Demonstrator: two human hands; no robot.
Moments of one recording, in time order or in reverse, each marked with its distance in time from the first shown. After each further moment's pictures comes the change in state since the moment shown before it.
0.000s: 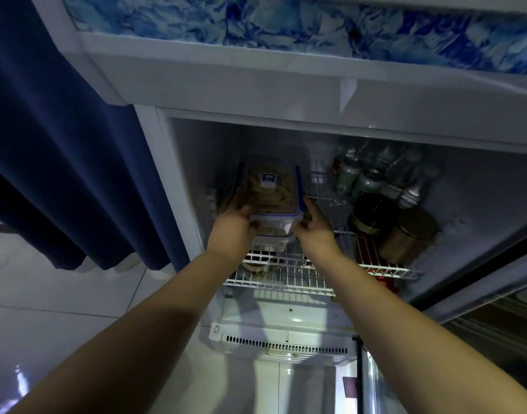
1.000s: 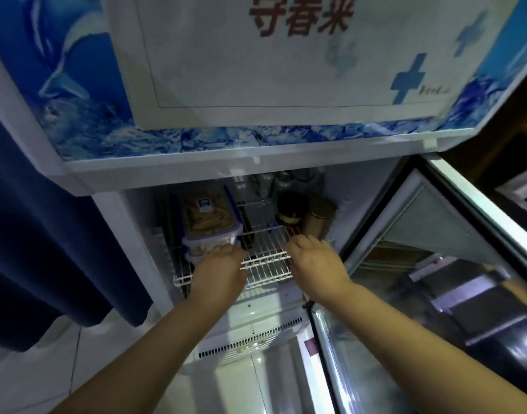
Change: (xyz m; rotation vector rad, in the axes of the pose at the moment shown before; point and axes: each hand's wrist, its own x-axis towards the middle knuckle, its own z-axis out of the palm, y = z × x) left_hand -0.072 0.062 -0.066 -0.033 -0.174 0.410; right_hand -0.151 -0.059 -0.076 -1.285 0.161 -0.316
